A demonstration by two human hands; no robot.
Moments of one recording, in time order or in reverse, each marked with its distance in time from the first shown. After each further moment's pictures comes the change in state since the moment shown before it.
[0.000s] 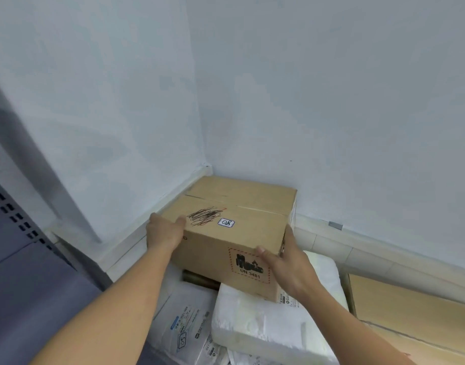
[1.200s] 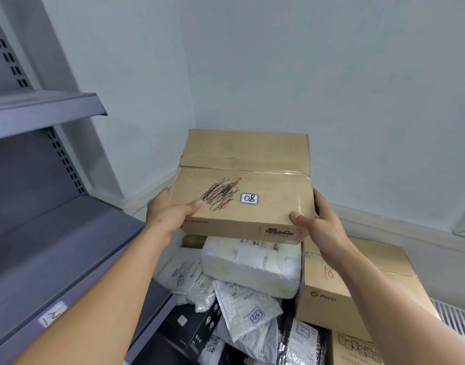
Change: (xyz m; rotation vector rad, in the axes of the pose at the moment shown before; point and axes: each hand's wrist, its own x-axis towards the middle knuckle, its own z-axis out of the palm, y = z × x) left_hand -0.224 -0.012 -0.076 -0.312 -0.159 0.225; right_hand -0.180 0.013 -0.134 0.476 0.068 -0.132
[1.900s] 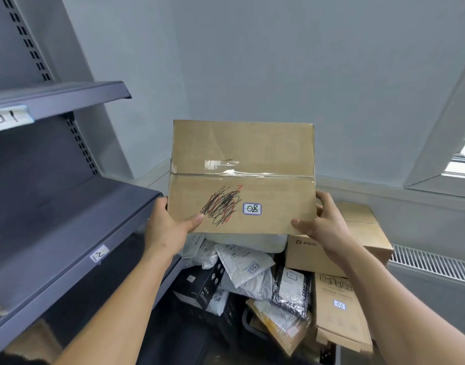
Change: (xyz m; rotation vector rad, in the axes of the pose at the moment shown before) left_hand -0.151 -0.041 -0.052 0.138 0.025 0.186; right_hand -0.143 0.007 -0.004 0.011 0.132 0.066
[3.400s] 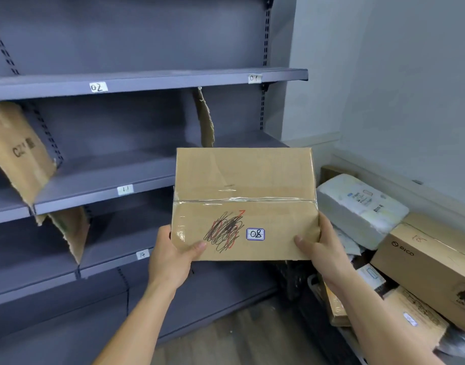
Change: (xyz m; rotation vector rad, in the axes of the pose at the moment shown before) left_hand -0.417 -0.022 -0.125 -0.035 0.663 -0.408; right_hand -0.231 0.019 0.034 -0.144 -0.710 -0.081
